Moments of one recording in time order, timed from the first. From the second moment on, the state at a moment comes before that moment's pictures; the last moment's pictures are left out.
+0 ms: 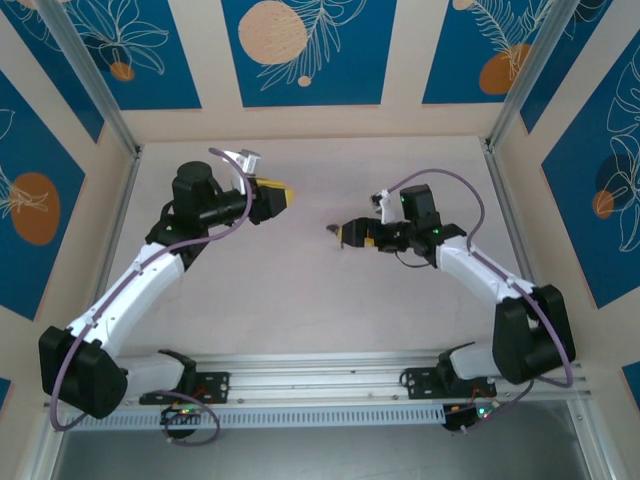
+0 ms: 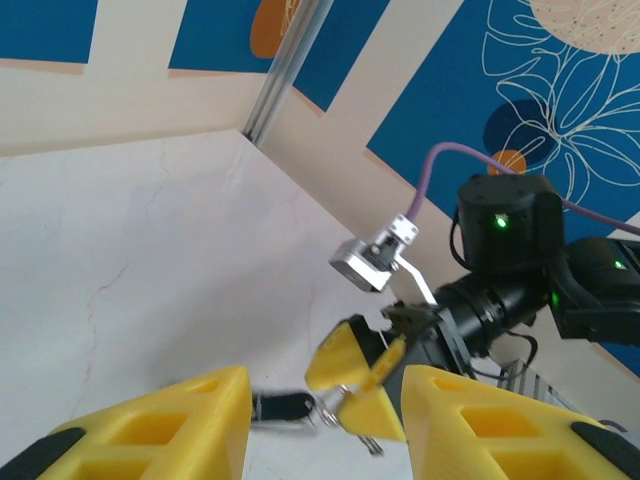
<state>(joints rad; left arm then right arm) -0.39 1.22 1.05 -0.05 0.66 -0.37 0.32 1.39 0.90 -0.27 -0.70 0.46</state>
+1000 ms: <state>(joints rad) -0.39 1.32 1.06 -0.01 0.61 -0.37 0.46 2.01 1.55 -0.27 -0.75 0.47</state>
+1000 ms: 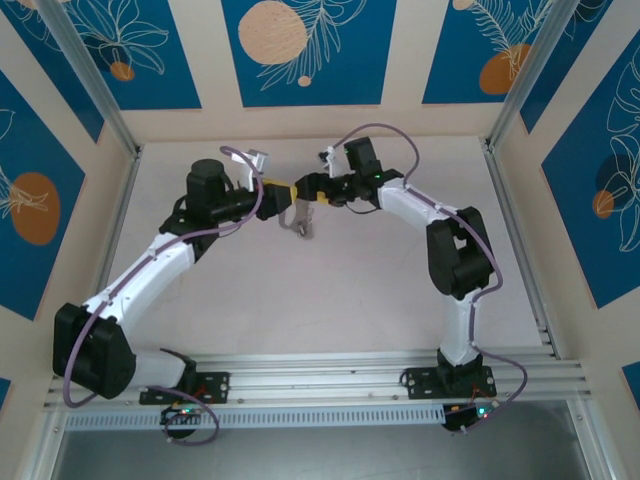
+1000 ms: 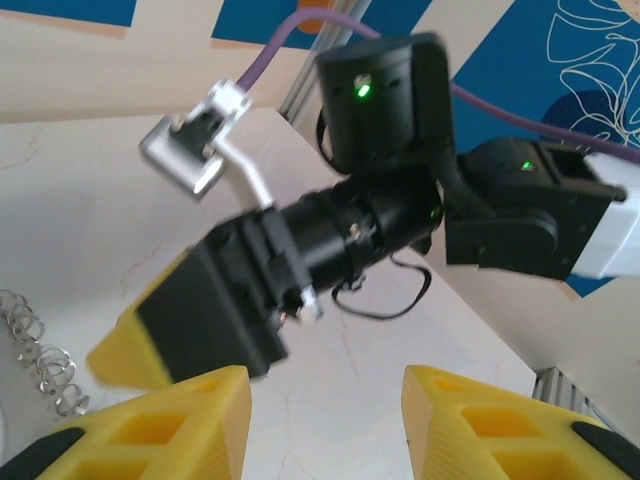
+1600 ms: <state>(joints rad) -0.39 1.18 1.01 -0.03 0.41 -0.35 0.43 1.72 1.12 -0.20 -0.68 0.50</state>
